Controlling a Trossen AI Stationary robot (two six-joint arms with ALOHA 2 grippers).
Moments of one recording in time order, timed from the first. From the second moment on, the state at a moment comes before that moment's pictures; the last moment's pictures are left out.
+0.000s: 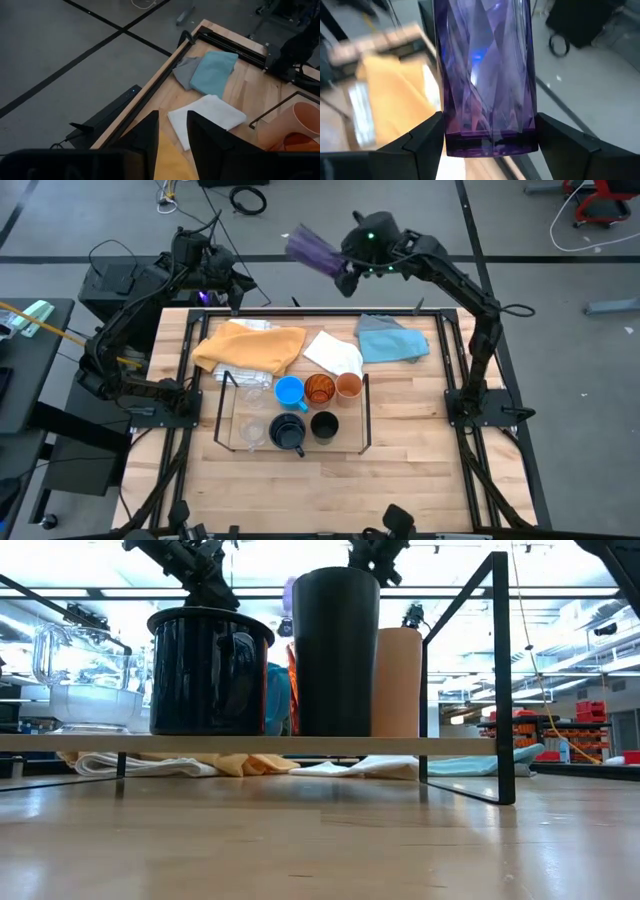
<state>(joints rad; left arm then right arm) 1.00 1.27 1.39 -0.72 0.45 0.15 -0.54 1.85 2.28 -1.06 0.07 -0.04</state>
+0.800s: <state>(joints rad) 1.03 1.27 1.39 -0.72 0.45 0.15 -0.50 1.61 2.21 -0.77 -0.02 0.05</state>
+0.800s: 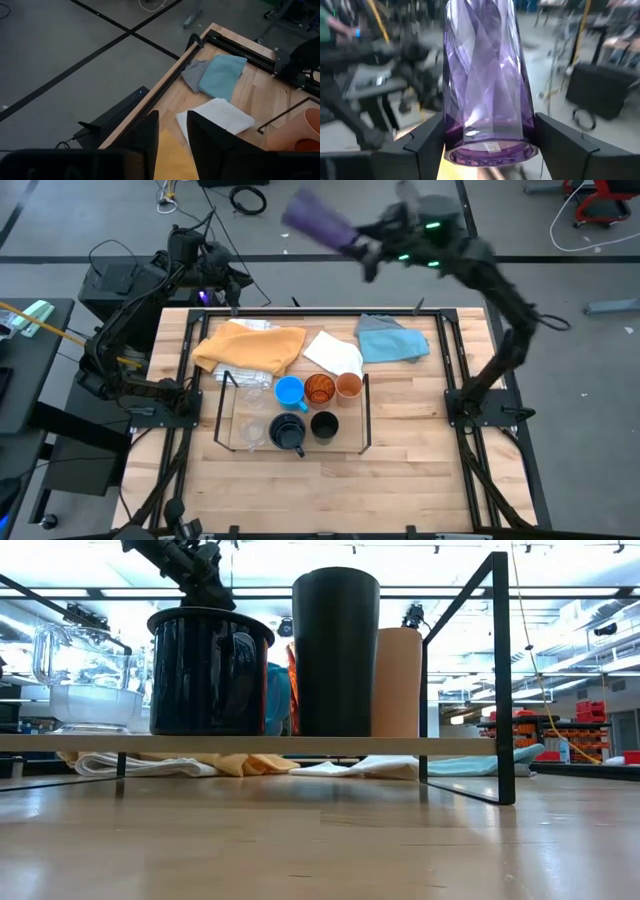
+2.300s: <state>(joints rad) 0.96 1.28 1.39 -0.52 0.54 0.00 -0.51 1.08 2.21 -0.74 -0.02 -0.09</state>
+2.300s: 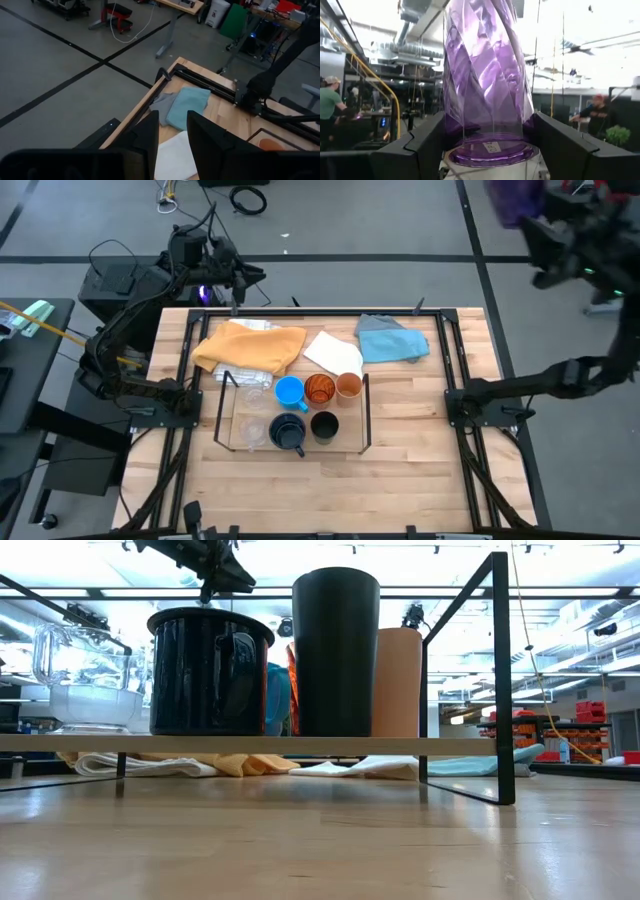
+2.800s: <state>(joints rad) 0.96 1.28 1.39 -0.48 0.54 -0.07 -0.51 0.73 1.80 -0.47 -0.03 -0.19</state>
